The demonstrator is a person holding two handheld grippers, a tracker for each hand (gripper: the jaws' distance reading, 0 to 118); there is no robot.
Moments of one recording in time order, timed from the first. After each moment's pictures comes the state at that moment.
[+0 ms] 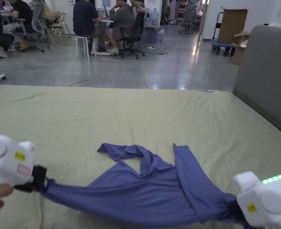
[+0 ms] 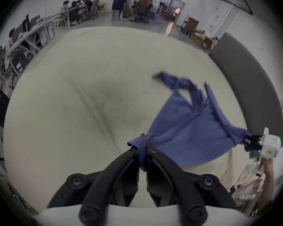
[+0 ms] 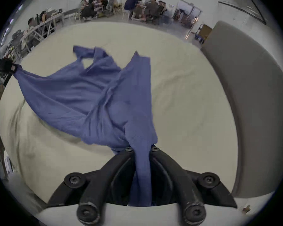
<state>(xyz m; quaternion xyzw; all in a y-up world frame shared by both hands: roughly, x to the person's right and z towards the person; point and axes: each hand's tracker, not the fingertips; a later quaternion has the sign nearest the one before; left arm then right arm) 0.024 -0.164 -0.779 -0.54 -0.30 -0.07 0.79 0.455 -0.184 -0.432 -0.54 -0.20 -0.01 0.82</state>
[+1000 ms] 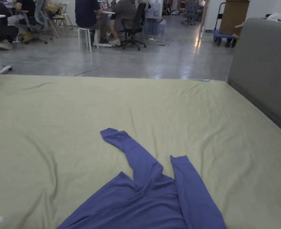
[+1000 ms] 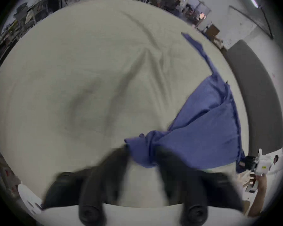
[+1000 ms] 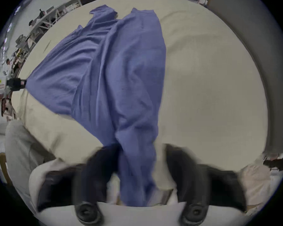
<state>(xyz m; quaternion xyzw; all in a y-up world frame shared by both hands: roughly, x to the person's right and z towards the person) -0.127 -0.244 -0.607 -0.56 -0.24 0.06 0.79 0.379 -0.233 -0.254 -0.61 -0.15 -0.08 0.77</state>
